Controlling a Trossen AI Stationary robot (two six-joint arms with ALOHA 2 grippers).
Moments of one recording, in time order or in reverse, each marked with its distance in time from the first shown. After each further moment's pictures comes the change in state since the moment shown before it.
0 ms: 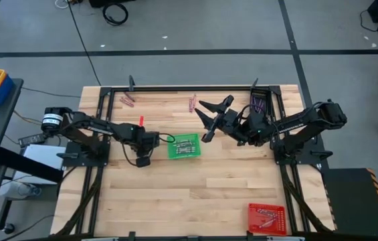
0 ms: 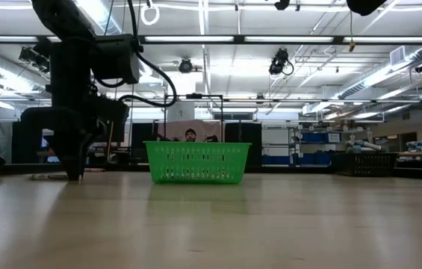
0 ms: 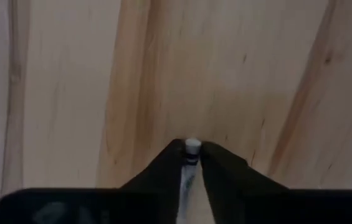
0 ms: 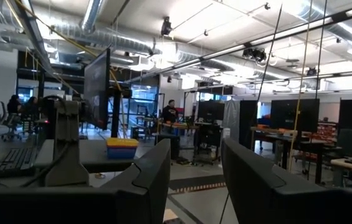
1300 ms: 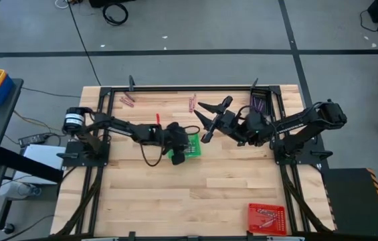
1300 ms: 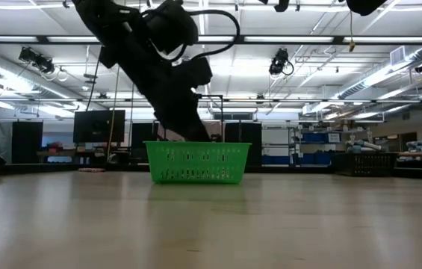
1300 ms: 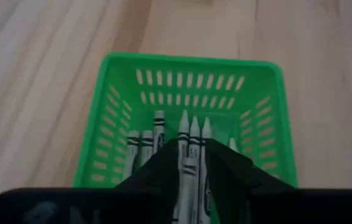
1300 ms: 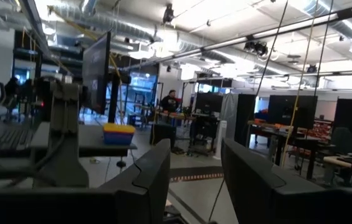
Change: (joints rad) left arm -0.022 0.241 0.254 0.605 -0.024 0.049; right arm -0.001 0.000 0.000 -0.059 0.008 -0.025
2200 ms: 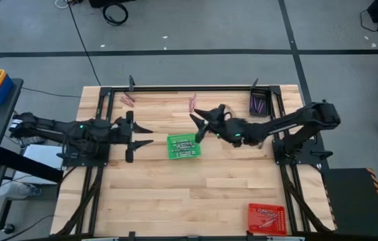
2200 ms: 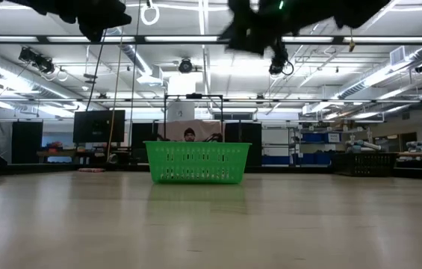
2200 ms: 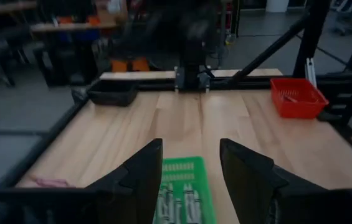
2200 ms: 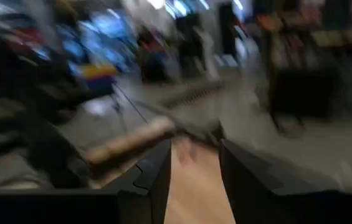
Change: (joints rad) left arm -0.183 -1.054 -0.383 -0.050 -0.142 0.128; right arm -0.046 0.078 0.001 -0.333 0.139 0.549
